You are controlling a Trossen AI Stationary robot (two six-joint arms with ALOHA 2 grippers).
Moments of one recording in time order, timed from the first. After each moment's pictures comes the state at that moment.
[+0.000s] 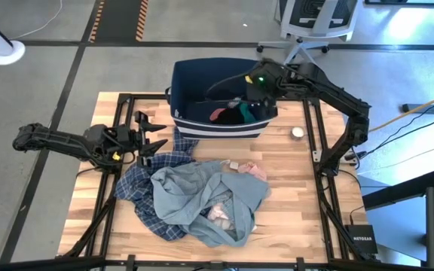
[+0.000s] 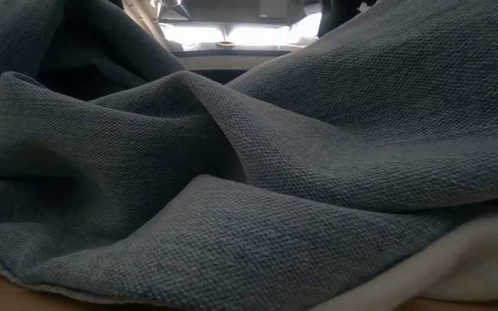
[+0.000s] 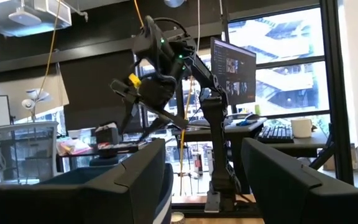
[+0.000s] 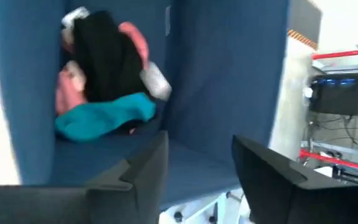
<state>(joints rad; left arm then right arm) -0.10 0.64 0.39 0.63 -0.26 0.20 -0.33 1.67 2.06 -1.41 0.36 -0.69</state>
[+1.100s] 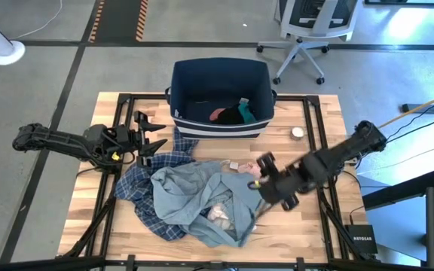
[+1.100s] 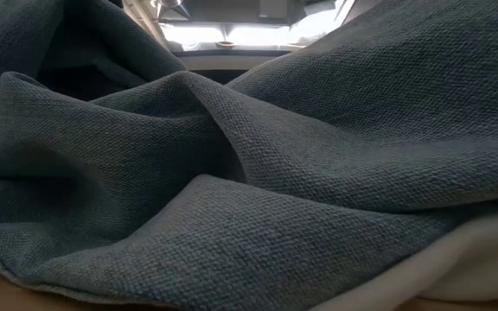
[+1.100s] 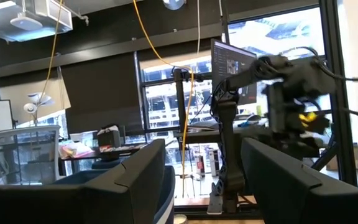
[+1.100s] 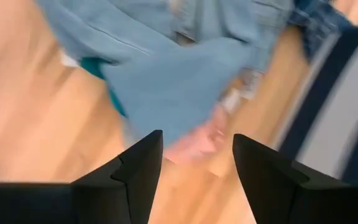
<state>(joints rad) -0.10 0.64 0.39 0.64 -0.26 0.22 0.53 1.54 1.60 -1.33 0.25 -0.09</state>
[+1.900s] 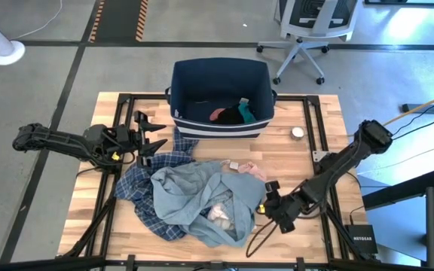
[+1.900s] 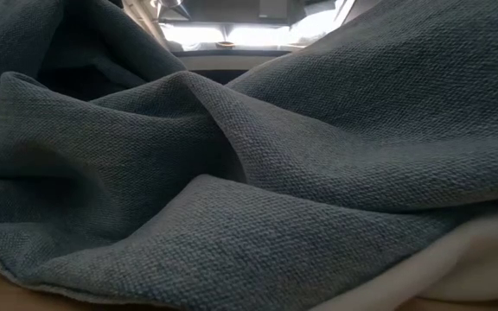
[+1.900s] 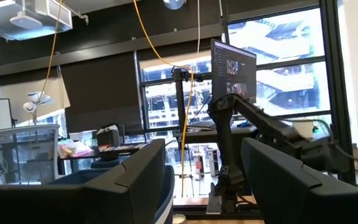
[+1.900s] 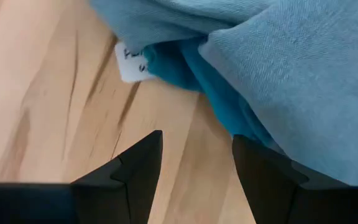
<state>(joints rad) -0.10 0.64 0.39 0.64 -0.26 0.21 0.70 1.47 0.84 -0.52 0.20 0.37</state>
